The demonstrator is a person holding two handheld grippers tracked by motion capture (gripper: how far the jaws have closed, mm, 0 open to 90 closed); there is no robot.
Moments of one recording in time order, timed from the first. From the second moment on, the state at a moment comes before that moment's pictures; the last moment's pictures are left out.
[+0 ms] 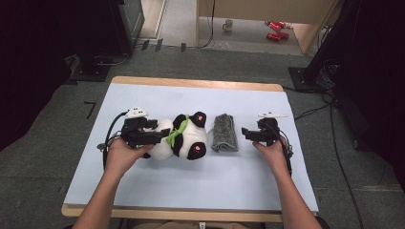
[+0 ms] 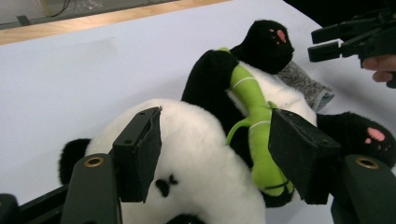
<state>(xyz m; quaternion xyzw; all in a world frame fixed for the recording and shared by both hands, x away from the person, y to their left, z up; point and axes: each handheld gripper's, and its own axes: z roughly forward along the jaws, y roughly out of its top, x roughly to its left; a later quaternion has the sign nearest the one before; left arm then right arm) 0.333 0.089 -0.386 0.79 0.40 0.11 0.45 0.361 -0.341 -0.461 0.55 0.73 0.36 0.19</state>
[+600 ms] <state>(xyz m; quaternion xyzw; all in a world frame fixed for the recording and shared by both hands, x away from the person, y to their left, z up) 0.306 0.128 -0.402 0.78 0.42 0.15 0.44 0.374 -0.280 -0.467 0.51 0.76 0.38 0.14</state>
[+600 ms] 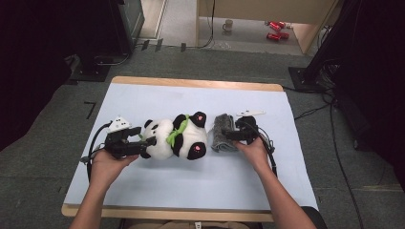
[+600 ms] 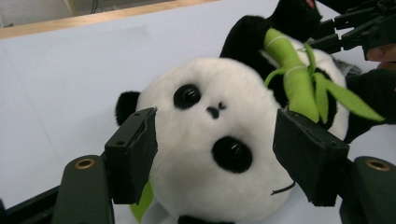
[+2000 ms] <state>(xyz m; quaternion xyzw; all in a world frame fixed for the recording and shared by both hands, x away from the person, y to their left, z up) 0.323 0.129 -0.456 0.79 0.41 0.09 0.46 0.387 -0.280 -0.465 0.52 0.78 0.35 0.06</state>
